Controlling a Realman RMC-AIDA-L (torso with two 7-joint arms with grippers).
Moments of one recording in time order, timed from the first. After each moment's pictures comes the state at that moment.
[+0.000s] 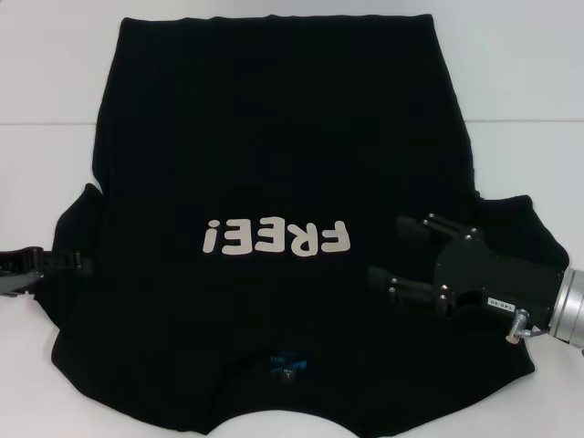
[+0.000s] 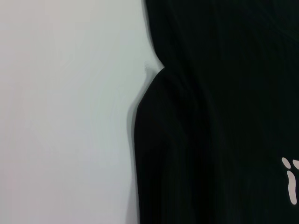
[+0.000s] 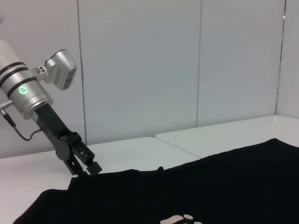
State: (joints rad) left arm -0.59 -1.91 0.53 0.67 2.52 1.31 -2.42; right arm 0.57 2.10 -0.57 -0.32 -1.88 -1.40 0.82
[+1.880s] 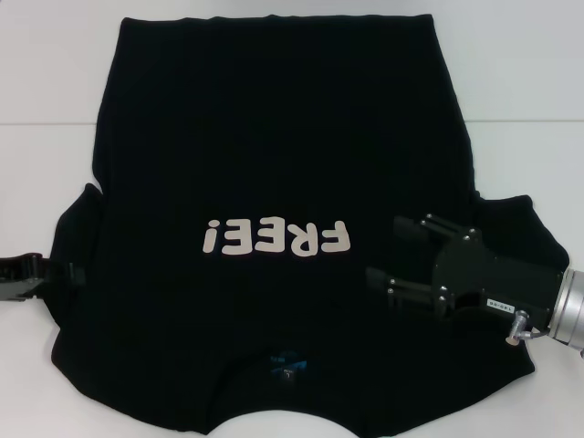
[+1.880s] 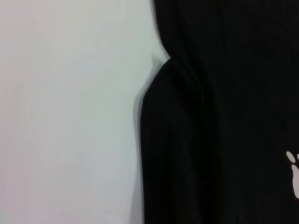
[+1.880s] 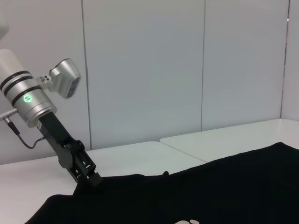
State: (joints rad) left arm -0.58 -1.91 0.53 0.64 2.52 1.31 -2.42; right arm 0.57 2.10 -0.57 -0.32 -1.88 -1.42 0.83
